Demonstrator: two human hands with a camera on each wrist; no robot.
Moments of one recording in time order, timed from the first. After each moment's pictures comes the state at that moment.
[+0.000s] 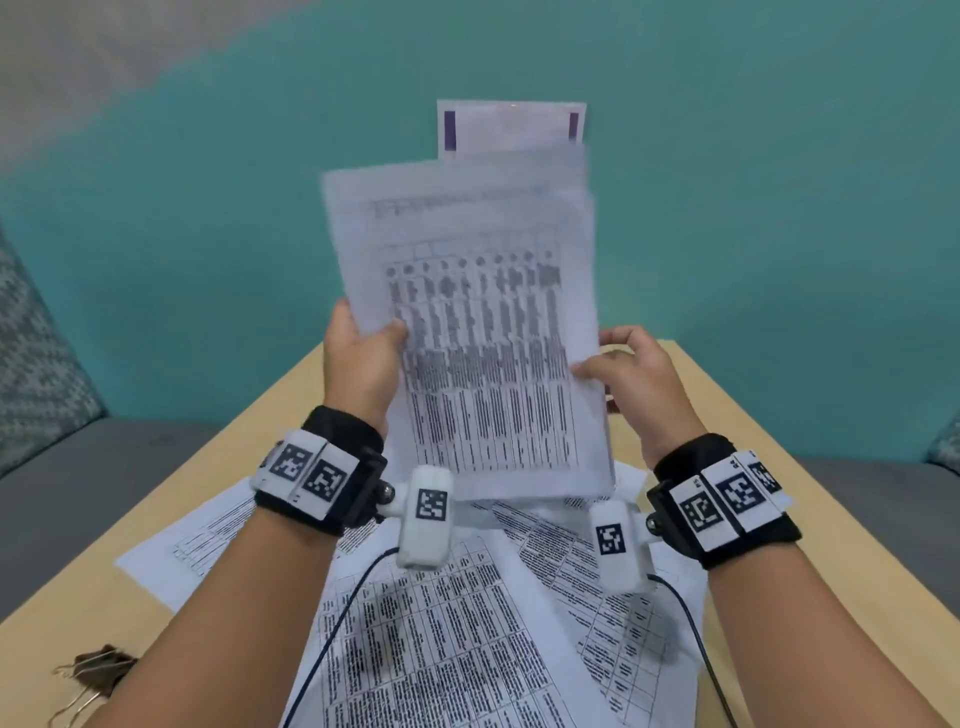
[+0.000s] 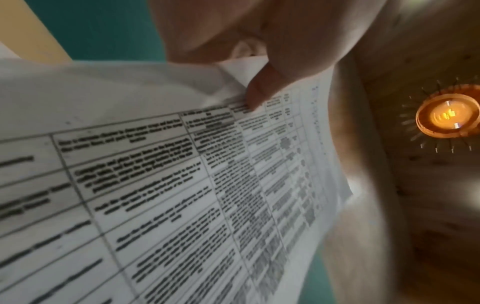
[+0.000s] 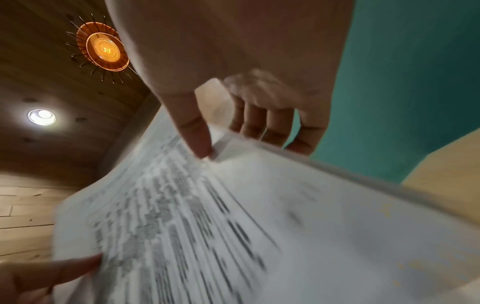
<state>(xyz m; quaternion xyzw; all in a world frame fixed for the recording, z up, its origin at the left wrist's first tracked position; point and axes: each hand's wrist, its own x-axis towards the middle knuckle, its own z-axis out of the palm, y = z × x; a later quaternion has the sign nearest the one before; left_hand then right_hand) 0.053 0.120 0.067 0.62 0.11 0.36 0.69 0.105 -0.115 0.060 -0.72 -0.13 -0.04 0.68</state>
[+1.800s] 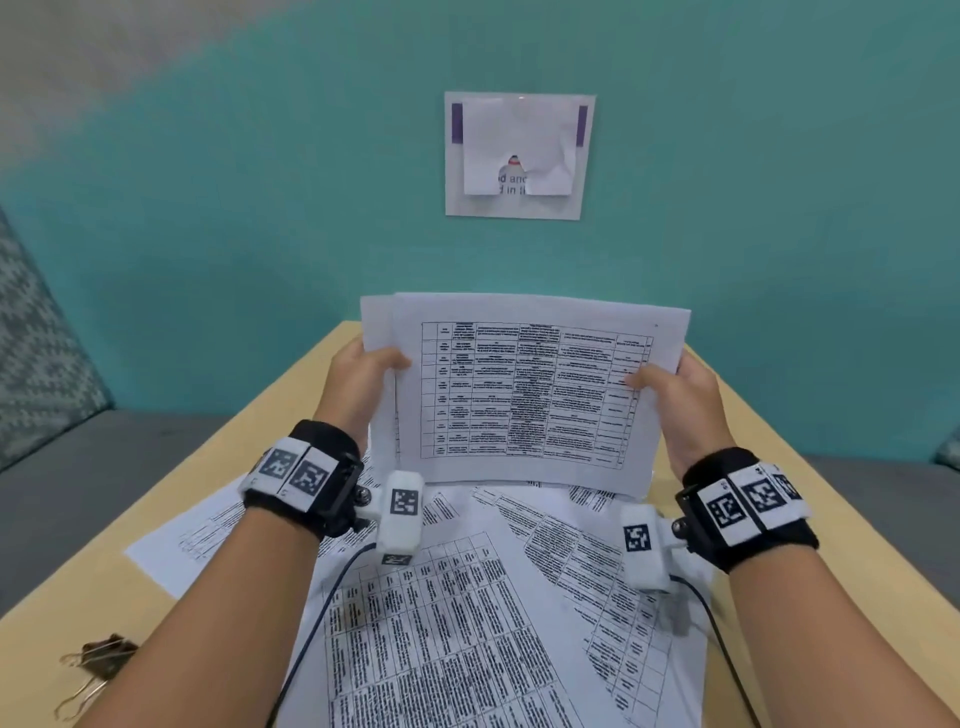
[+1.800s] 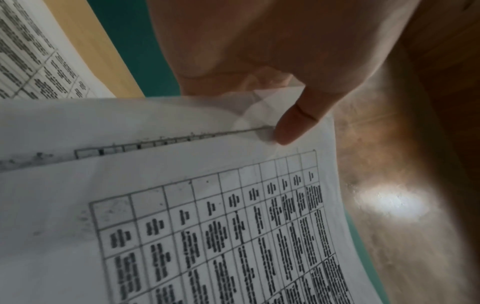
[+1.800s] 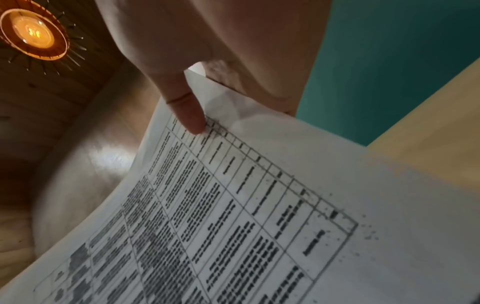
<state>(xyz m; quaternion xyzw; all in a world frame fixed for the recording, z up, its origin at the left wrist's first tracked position) 0.052 0.147 0.039 0.67 0.12 0.23 0.70 0.134 -0.142 0.028 -0.67 -0.09 -0.09 0.73</state>
